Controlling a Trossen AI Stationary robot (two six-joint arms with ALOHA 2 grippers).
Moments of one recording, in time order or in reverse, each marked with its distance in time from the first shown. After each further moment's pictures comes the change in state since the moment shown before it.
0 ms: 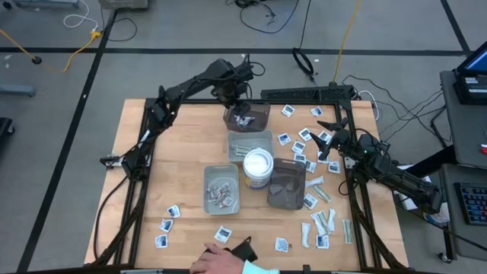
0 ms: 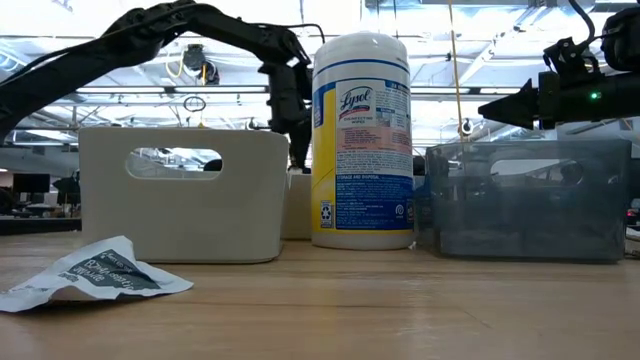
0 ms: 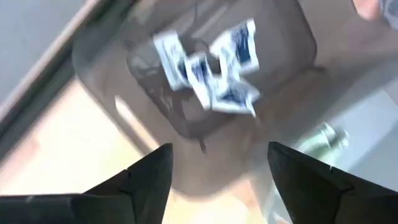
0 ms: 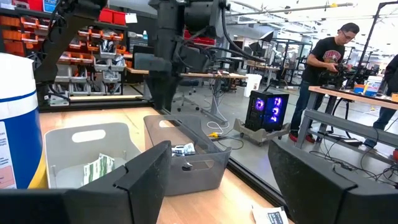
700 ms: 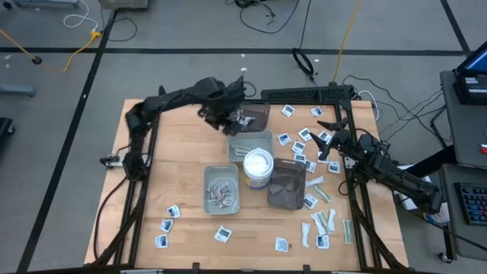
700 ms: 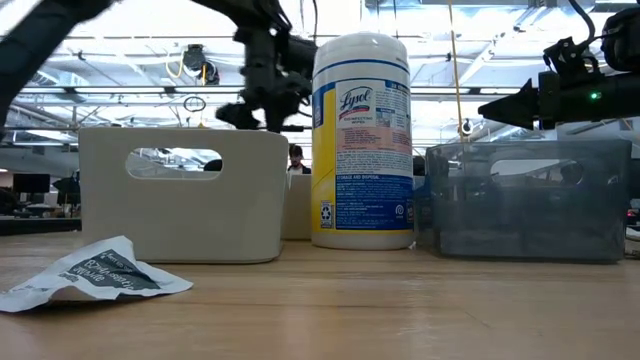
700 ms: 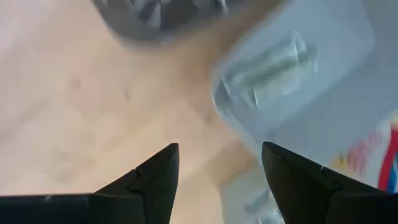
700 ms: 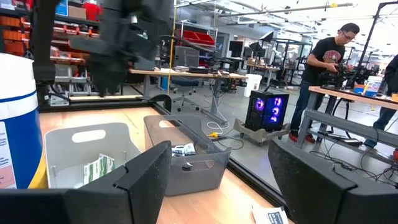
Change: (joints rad) left arm -0.141 -0.325 -0.454 0.059 0.047 -0.283; right arm 0.000 0.000 0.000 0.000 0.000 0.000
